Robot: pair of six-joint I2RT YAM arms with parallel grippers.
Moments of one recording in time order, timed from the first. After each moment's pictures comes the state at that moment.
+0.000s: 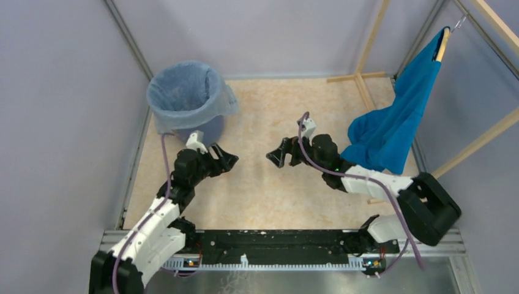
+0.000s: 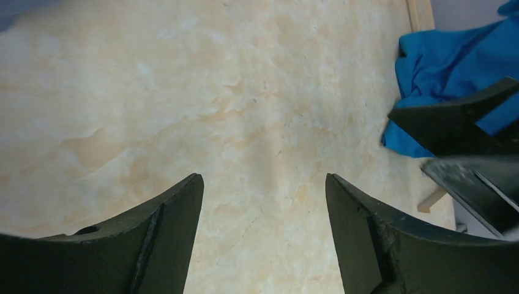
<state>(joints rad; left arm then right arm) -0.27 0.70 0.40 -0.07 0.19 -0.71 0.70 1.43 0.66 0.50 -0.16 0.51</state>
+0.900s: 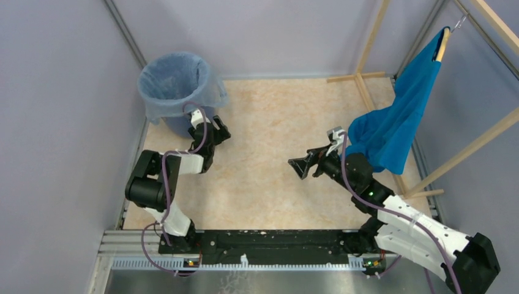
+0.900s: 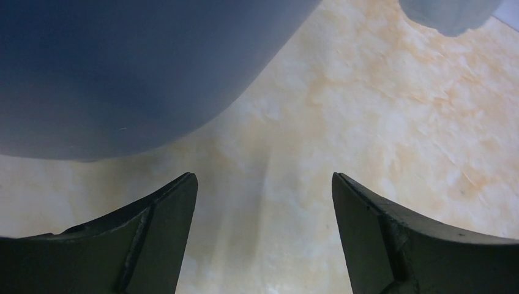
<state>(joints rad) -0.26 1.63 0.62 0.63 -0.29 -0.54 0.71 0.78 0.43 0.24 -0.05 0.41</state>
